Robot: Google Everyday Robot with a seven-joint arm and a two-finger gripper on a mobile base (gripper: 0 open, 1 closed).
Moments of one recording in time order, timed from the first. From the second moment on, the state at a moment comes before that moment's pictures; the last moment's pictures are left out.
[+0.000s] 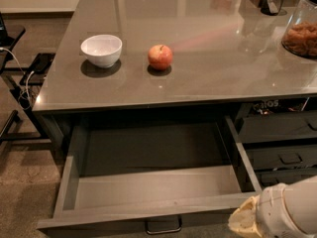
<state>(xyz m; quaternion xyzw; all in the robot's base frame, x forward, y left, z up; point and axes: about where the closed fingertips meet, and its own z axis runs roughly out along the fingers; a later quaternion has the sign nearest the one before) 0.285 -0.184 0.705 -0.55 0.80 0.17 0.18</state>
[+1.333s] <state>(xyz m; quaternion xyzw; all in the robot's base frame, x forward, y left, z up) 0.295 -0.175 0.662 -0.56 0.79 0.18 0.19</state>
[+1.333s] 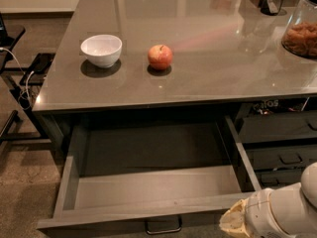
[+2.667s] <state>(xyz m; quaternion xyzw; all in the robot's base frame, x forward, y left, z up) 0.373 -0.179 0.645 -0.54 0.80 0.16 0.21</state>
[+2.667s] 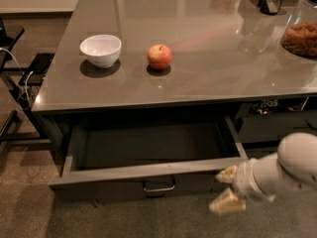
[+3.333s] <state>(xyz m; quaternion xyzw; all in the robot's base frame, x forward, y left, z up) 0.484 -0.204 0.644 -0.53 0.81 0.10 0.23</state>
